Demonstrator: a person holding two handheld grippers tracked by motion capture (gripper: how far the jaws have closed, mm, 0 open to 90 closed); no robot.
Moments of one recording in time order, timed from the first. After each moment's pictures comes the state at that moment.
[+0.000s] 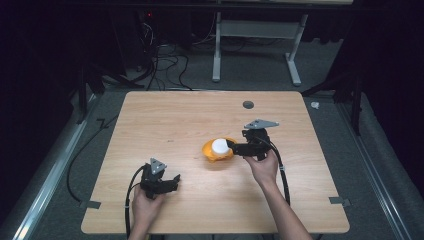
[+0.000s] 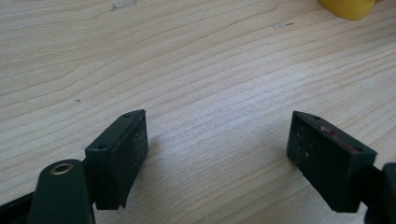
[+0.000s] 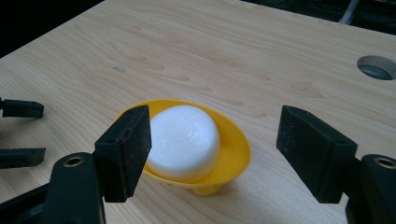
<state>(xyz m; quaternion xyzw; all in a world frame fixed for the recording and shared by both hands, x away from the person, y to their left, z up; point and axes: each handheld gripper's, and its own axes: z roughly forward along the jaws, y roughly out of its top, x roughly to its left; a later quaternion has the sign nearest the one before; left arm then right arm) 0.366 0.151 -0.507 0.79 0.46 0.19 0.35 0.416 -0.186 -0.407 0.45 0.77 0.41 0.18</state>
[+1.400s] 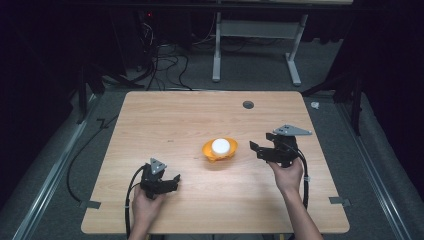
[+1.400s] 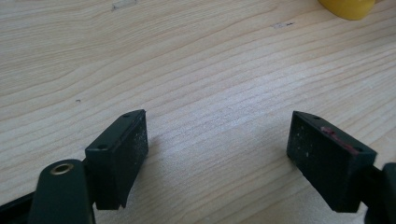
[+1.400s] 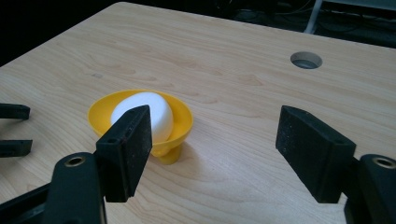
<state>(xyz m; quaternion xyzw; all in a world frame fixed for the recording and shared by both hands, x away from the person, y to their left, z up) 0.366 0.150 -0.507 0.79 0.46 0.19 0.35 0.380 -0.246 -0.395 0.48 0.73 0.43 0.22</state>
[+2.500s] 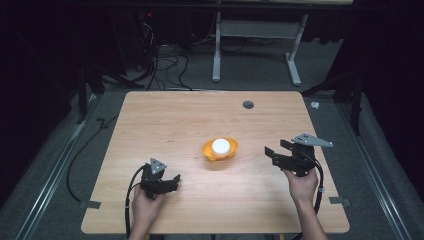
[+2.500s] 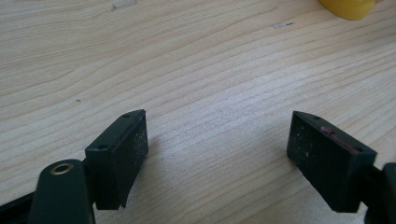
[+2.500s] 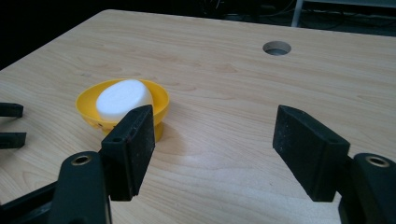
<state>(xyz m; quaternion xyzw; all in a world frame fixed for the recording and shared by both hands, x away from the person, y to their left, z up) 0.366 0.150 -0.507 0.79 0.46 0.19 0.35 0.352 -0.283 -0.400 0.50 0.71 0.44 0.22</state>
